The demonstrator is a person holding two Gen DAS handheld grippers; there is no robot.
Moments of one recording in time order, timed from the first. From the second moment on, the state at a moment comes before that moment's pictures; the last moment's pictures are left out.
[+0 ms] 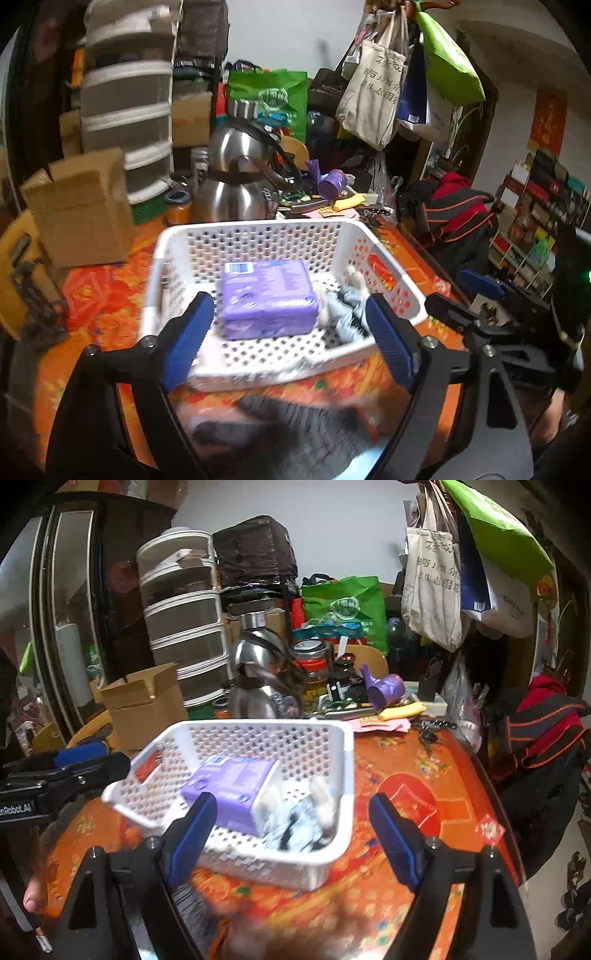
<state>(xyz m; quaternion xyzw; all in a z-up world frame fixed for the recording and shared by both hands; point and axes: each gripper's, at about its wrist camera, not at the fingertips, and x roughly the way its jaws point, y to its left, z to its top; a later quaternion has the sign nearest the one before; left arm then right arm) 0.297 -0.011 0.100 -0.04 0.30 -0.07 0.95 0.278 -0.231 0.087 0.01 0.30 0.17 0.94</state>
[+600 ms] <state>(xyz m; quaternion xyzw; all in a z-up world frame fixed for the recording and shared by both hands) 0.189 0.054 -0.030 -0.08 0.38 -0.04 0.92 0.182 -0.201 -0.012 0.05 0.38 0.26 0.89</state>
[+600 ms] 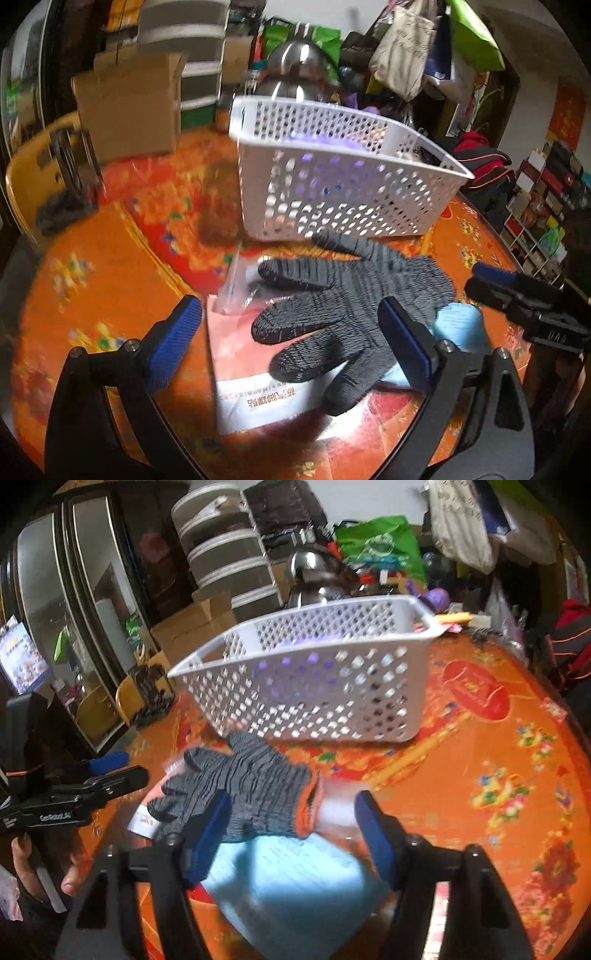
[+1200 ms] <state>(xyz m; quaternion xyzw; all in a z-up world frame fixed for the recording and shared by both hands) 0.206 0.046 -0.071 -0.11 0.40 -0.07 0.91 0.191 -0.173 -0.043 0.03 0.40 0.27 0.87</state>
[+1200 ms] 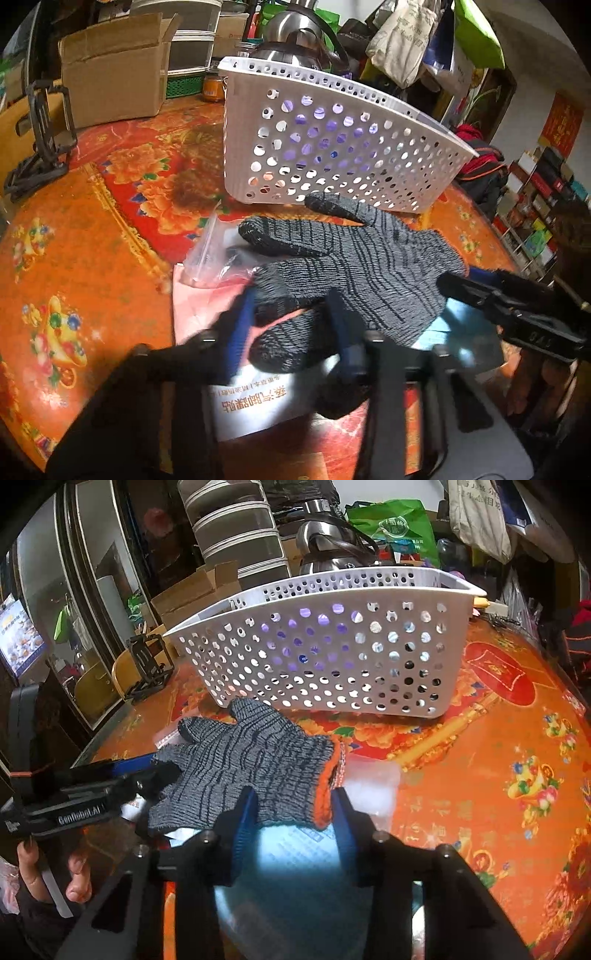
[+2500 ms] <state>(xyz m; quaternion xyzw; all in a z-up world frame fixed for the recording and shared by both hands) 0.163 0.049 -0.027 -0.11 0.29 -0.07 0.95 0.149 -0.178 -0.013 0.01 0.29 0.25 0.92</state>
